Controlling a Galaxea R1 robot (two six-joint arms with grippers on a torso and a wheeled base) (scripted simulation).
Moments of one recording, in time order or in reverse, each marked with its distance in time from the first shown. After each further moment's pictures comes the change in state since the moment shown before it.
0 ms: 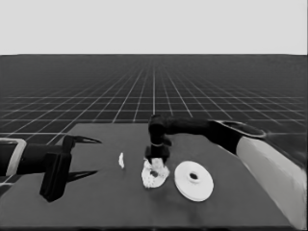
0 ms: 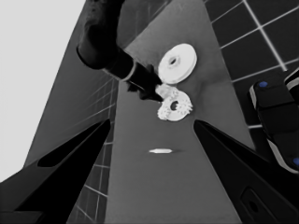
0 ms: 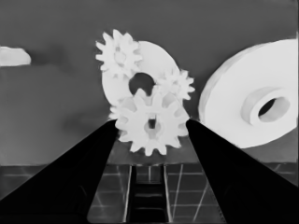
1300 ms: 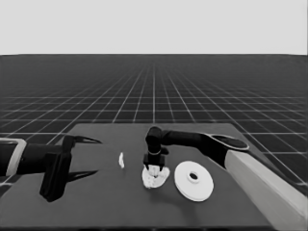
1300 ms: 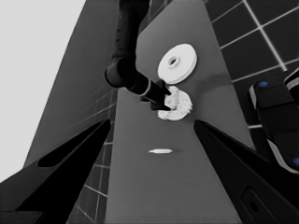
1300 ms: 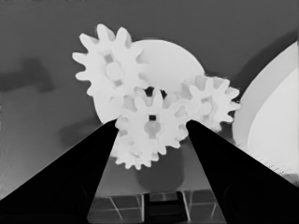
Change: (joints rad) left arm 0.000 0.000 0.000 0.000 0.000 0.000; right arm -0.138 0.081 -0.194 -0.112 0.047 0.006
